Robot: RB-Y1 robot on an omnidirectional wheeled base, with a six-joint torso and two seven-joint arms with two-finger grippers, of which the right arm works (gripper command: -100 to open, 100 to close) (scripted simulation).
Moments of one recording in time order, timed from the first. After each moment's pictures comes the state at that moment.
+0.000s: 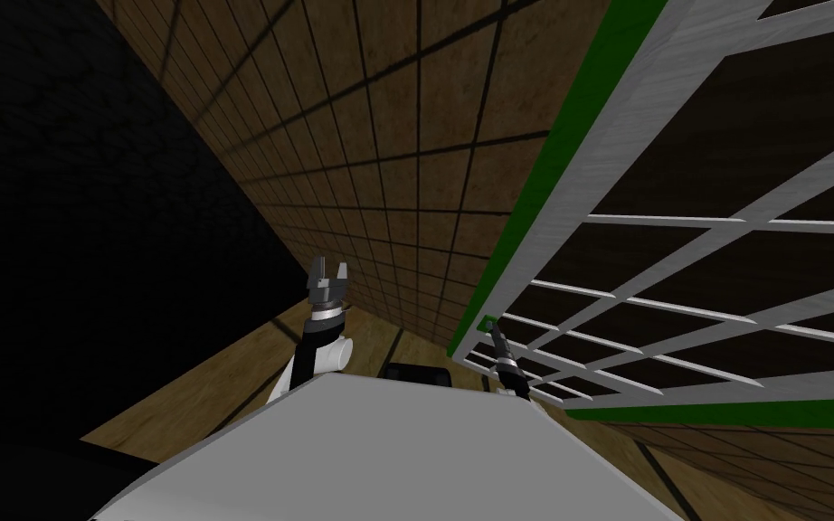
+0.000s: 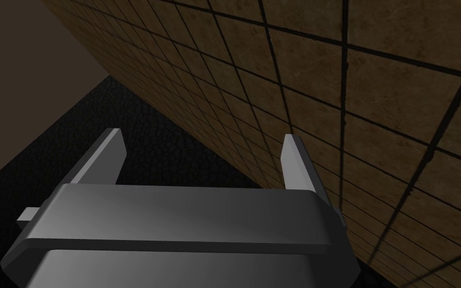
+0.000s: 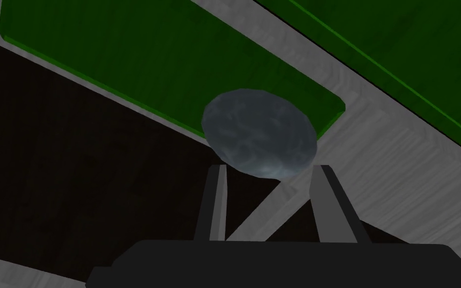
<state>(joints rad) 0.10 -0.19 -0.28 -0.77 0.07 -0.91 0.33</state>
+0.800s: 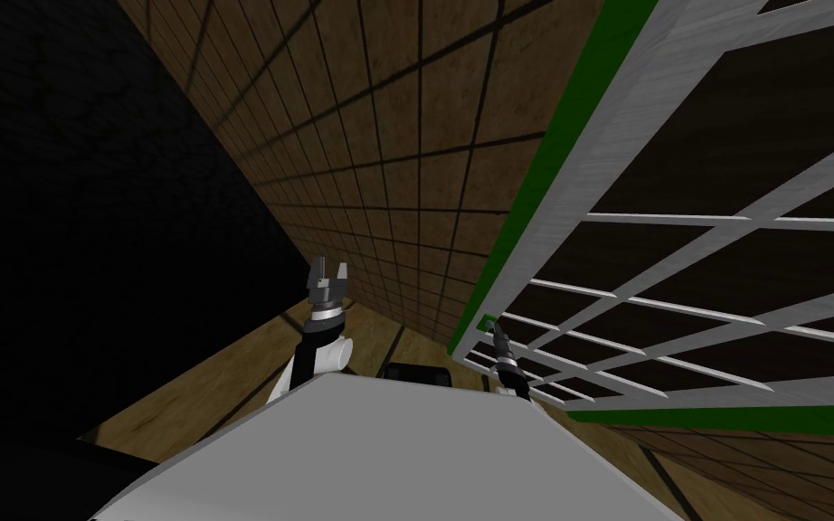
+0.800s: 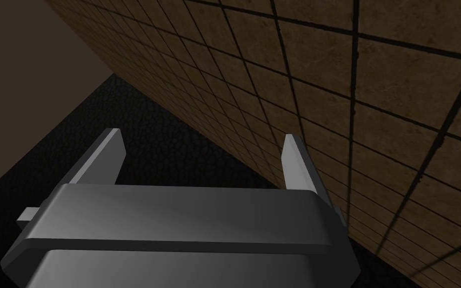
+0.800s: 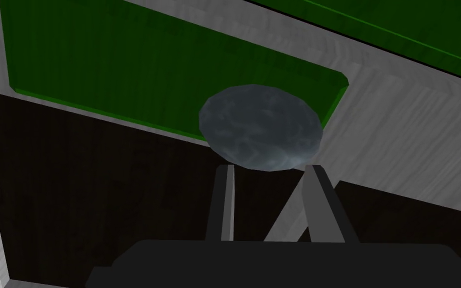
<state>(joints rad) 0.09 -0.20 -0.23 -0.75 -0.01 -0.91 0.14</state>
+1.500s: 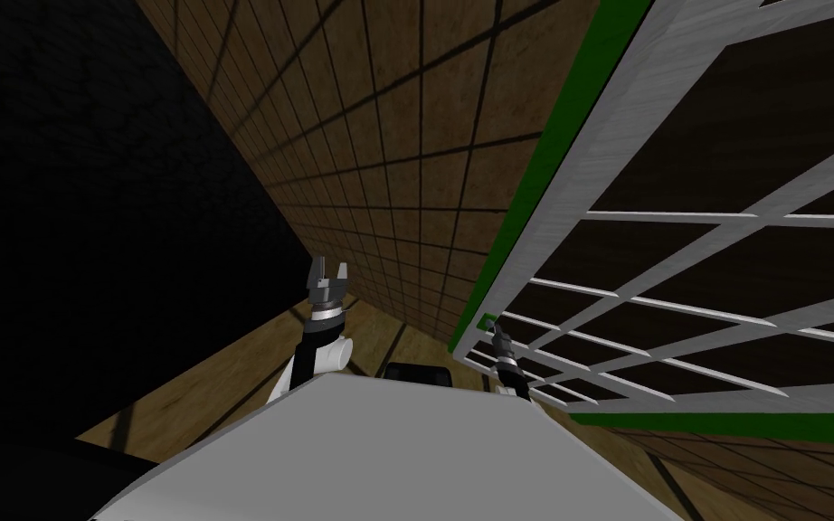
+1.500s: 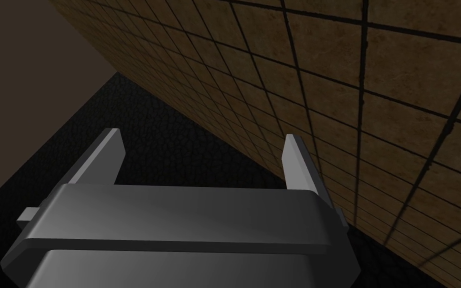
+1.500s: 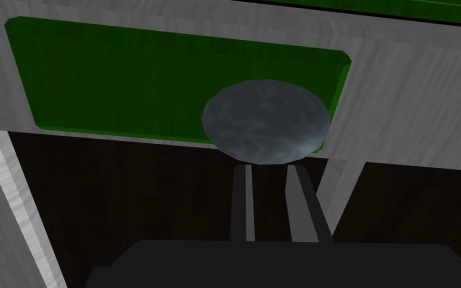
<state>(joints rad) 0.08 -0.22 -0.19 -0.73 -0.09 -0.91 -0.03</state>
